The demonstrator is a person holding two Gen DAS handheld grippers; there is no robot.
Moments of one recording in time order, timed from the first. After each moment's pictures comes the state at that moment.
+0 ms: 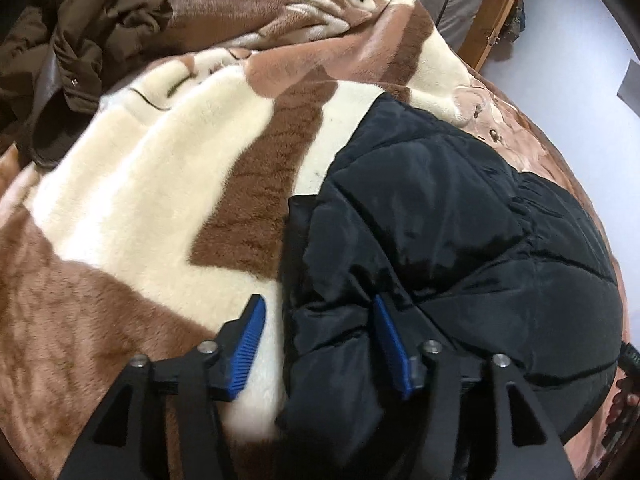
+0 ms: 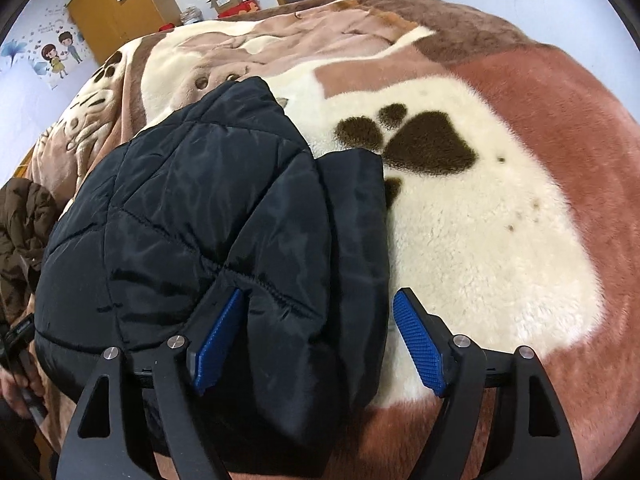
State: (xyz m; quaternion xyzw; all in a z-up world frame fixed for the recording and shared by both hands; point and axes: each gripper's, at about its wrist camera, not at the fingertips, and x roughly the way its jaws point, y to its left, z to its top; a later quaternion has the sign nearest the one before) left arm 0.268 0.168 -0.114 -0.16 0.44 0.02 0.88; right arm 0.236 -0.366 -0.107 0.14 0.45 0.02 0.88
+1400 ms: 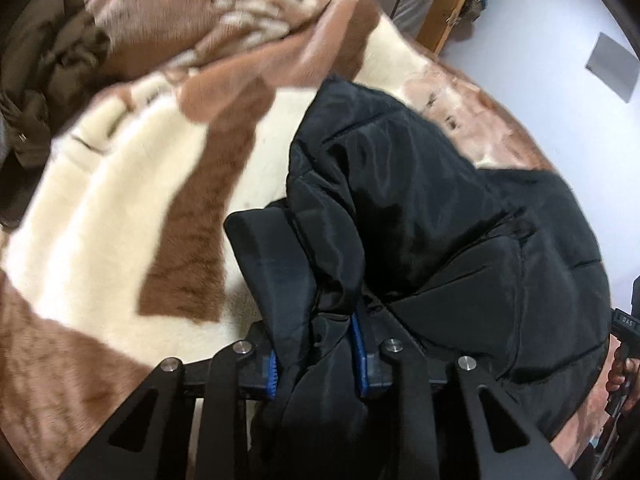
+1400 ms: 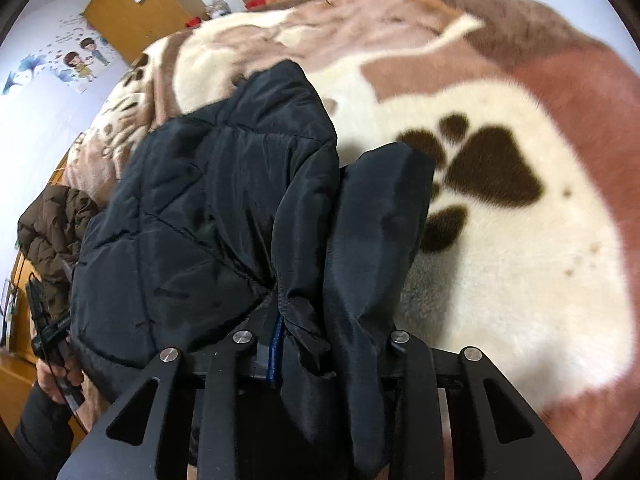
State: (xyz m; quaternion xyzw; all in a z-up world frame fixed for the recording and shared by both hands) left arm 0.279 0.133 -0.071 -0.12 0.44 -0.05 0.89; right arm 0.248 -0.359 -0.069 0.18 0.46 0.11 0.86
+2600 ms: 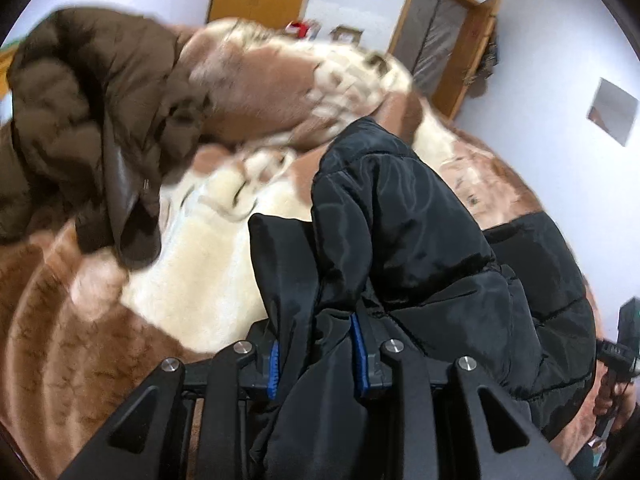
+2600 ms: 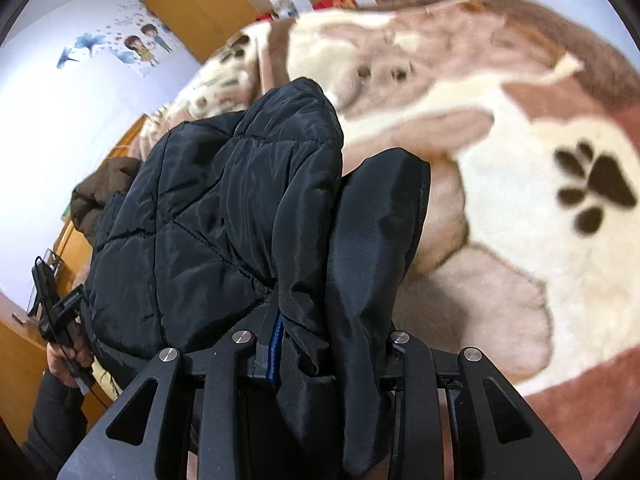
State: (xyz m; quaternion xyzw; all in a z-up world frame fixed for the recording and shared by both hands) left arm 0.218 0.282 -0.011 -0.14 0.38 0.00 0.91; right arm 0.237 -0.226 -0.062 0.19 0.46 0.19 0.85
